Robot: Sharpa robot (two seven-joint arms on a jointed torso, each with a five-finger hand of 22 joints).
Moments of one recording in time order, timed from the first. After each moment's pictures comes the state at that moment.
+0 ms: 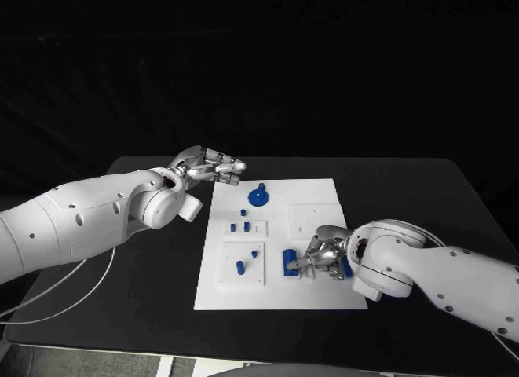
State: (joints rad) left arm 1.25 -0.74 -0.12 1.24 -0.28 -0.16 0.25; left_hand 1.31 -0.09 -0.10 0.05 0.18 1.01 0.15 0.07 0.06 1.11 0.14 0.06 0.06 1.14 0.13 0.07 0.07 0.06 1.02 0.11 0.09 0.13; right arm 0.92 -0.78 0.15 1.65 -1.14 0.01 -0.62; right_hand 1.07 -0.04 0.00 0.06 0.24 1.25 0.03 0.07 0.11 1.37 -0.05 0.86 1.19 1.45 -0.09 1.00 1.02 0.07 1.47 -0.12 0.70 1.28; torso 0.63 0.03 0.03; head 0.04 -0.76
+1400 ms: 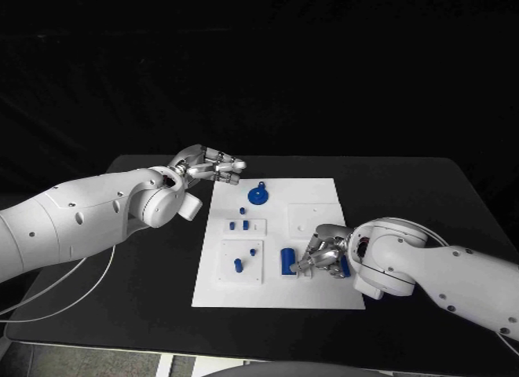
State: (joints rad) left arm 1.25 -0.74 -0.12 1.24 -0.28 -0.16 0.24; left_hand 1.31 -0.09 -0.10 0.05 0.18 1.01 0.15 0.07 0.06 1.11 0.14 0.06 0.06 1.13 0.13 0.07 0.07 0.06 1.02 0.11 0.10 0.12; right arm 0.92 -0.78 0.15 1.66 -1.16 0.04 -0.61; right_hand 1.10 -0.04 0.12 0.00 0.21 1.26 0.03 0.07 0.10 1.37 -0.05 0.87 1.19 1.45 -0.10 1.01 1.03 0.07 1.47 -0.12 0.73 1.29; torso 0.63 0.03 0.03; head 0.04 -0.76
